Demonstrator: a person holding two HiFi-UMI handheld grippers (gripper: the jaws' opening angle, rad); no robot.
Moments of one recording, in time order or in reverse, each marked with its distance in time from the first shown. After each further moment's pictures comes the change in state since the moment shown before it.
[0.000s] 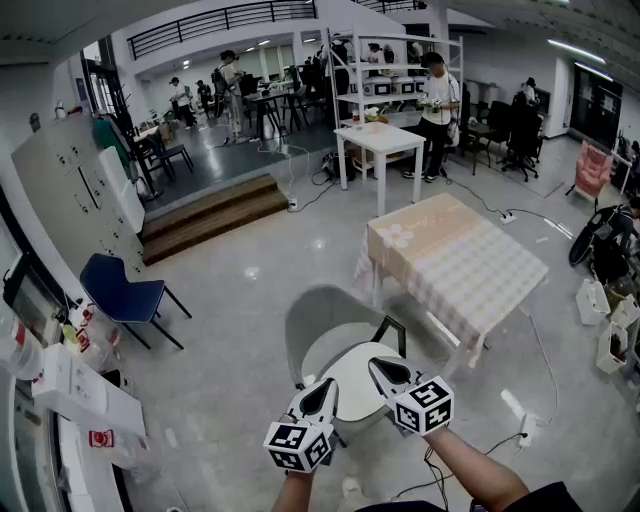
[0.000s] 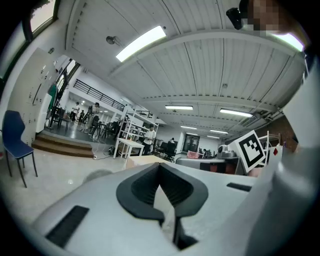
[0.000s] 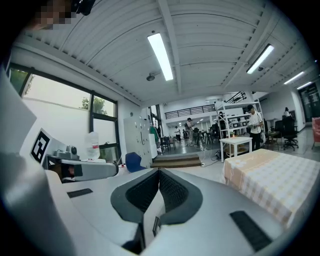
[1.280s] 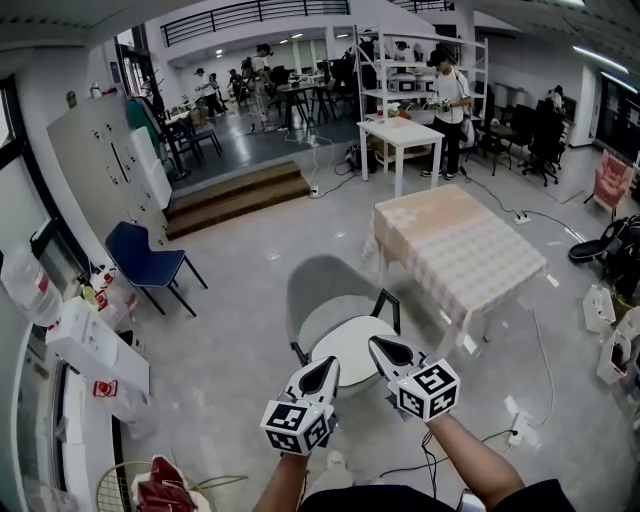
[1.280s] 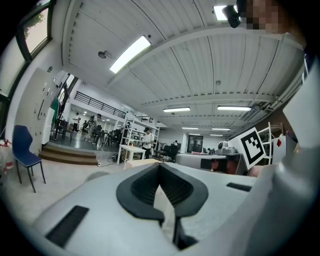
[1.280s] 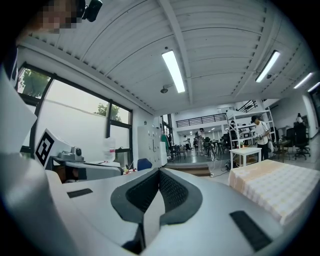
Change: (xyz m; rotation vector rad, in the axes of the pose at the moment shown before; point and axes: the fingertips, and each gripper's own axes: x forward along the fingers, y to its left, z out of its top) left arm -0.061 -0.128 -0.012 0.084 -0.054 0.064; right arm -0.134 0.038 0.009 -0.078 -0.106 0.125
